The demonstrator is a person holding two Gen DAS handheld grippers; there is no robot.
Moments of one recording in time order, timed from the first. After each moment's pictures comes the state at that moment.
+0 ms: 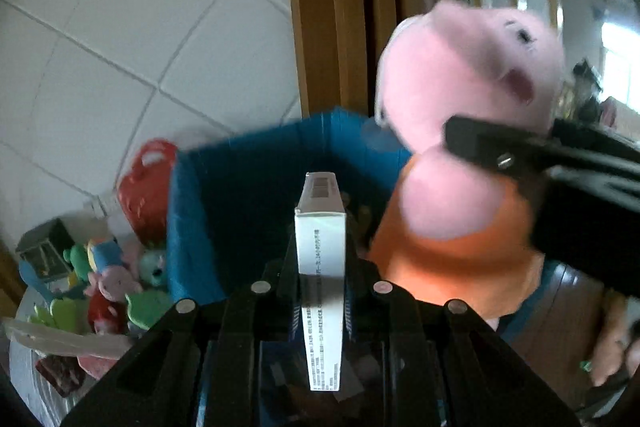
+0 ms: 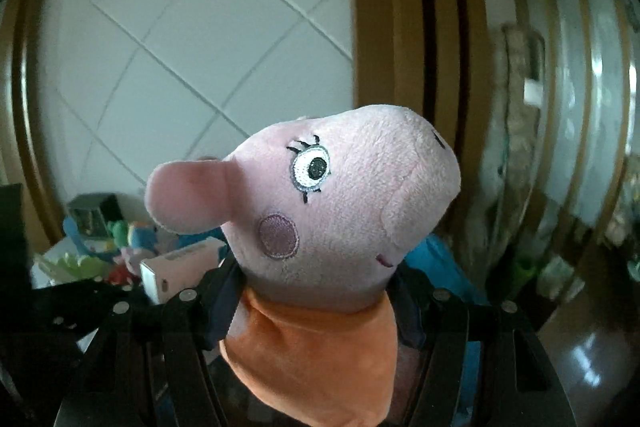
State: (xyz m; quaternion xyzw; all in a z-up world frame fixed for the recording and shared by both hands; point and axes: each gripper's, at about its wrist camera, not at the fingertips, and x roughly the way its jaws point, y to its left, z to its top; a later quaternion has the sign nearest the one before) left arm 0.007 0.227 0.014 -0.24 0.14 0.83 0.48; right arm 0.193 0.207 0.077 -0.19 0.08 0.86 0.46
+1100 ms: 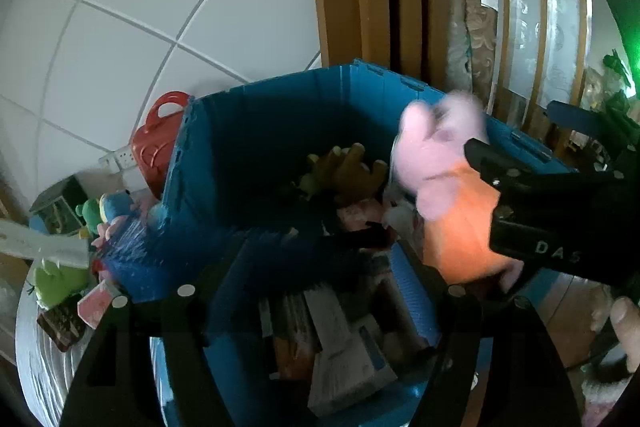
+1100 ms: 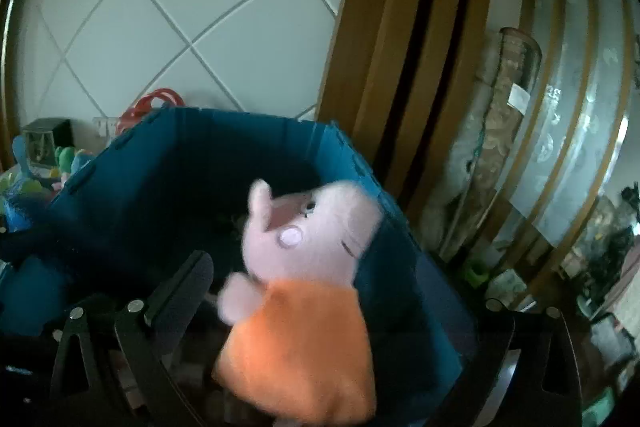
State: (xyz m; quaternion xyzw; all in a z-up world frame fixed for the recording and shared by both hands) left arm 0.024 0.221 -0.020 -0.28 0.15 0.85 0.42; right arm 0.211 0.238 0.019 -0.27 0.00 0.82 0.50
